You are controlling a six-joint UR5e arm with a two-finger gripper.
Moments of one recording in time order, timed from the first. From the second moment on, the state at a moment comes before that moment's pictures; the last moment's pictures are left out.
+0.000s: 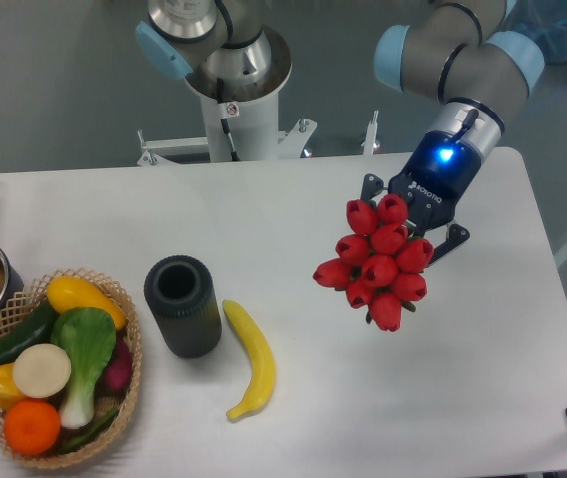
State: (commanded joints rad) arm 2.87 -1.85 -1.76 -0.83 0.28 1.23
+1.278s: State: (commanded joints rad) arm 2.73 -1.87 -1.77 -0.83 0.12 1.26
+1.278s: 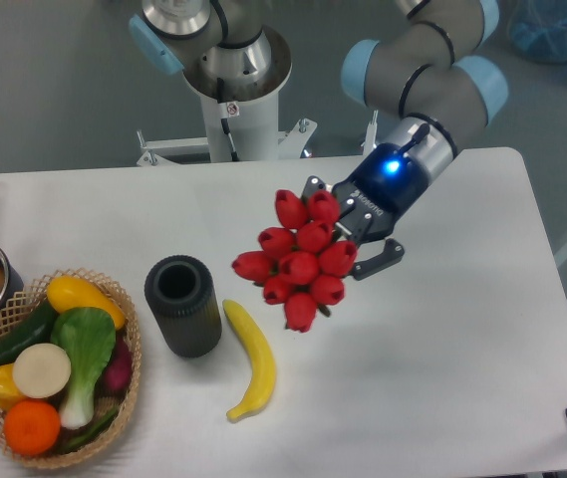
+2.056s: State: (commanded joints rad) arm 2.62 -1.86 -1.78 -0.83 -0.19 1.28
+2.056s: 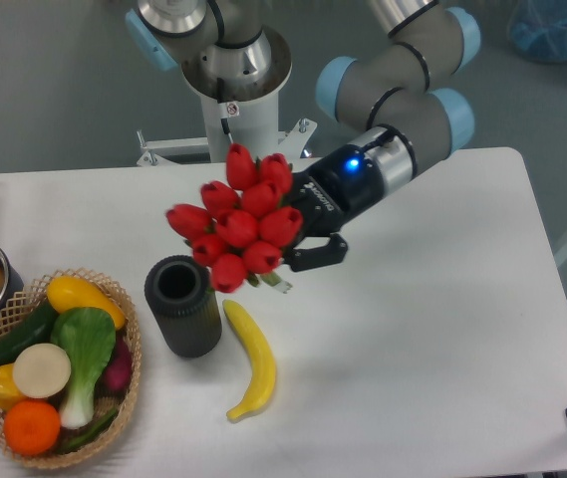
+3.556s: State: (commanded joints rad) arm 2.52 -1.85 -1.85 -0.83 -0.27 1.29
